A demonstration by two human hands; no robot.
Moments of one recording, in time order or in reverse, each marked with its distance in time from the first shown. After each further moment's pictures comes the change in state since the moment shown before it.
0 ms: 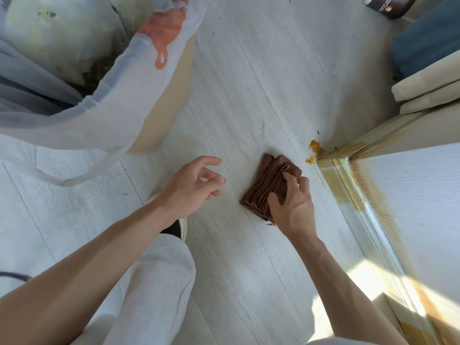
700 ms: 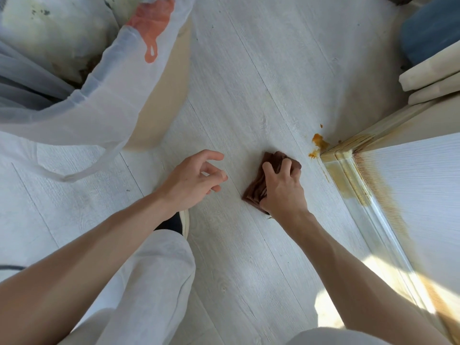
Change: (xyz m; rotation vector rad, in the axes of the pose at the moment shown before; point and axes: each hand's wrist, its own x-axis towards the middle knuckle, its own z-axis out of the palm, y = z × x) left_hand 0.000 0.010 0.001 0.082 -0.016 -0.002; right_hand 0.022 -0.022 0.011 -0.564 -0.174 -0.166
